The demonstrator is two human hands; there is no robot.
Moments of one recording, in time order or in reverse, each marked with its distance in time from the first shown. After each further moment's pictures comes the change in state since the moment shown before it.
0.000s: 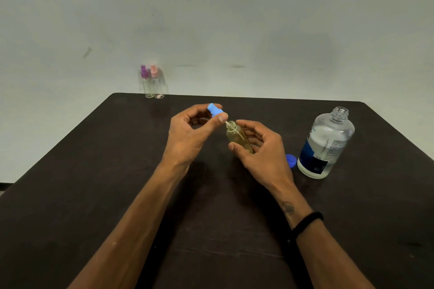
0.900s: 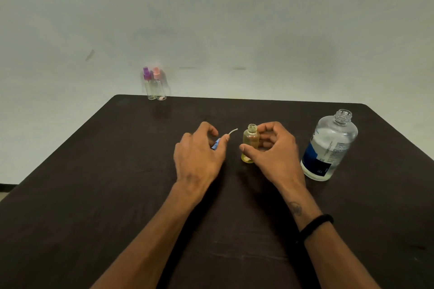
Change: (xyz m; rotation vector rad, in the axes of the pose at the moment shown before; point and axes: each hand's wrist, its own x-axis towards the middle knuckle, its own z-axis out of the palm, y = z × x) left_hand -0.018 -0.030 0.016 0.854 0.149 0.072; right_hand 0.006 0.000 -0.010 -0.100 0.125 0.164
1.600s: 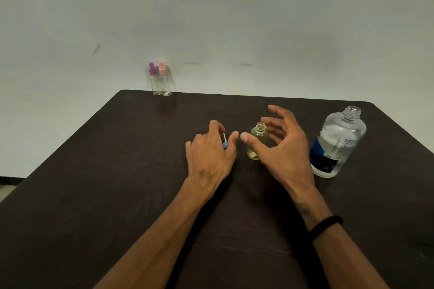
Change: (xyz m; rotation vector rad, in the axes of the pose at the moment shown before) left_hand -0.004 0.001 0.010 0.086 -0.121 0.038; right_hand -0.015 -0.014 -0.005 0.055 0.039 -0.148
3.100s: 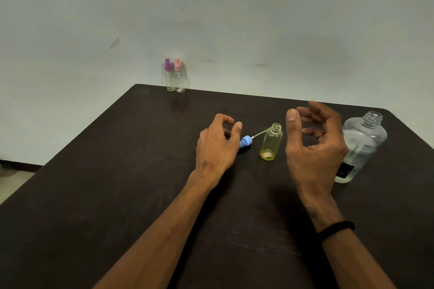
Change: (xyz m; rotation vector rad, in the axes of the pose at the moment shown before) left_hand 0.008 -0.010 -0.011 -0.396 0.005 -0.130; right_hand -0.008 -0.016 0.004 0.031 0.432 -0.271
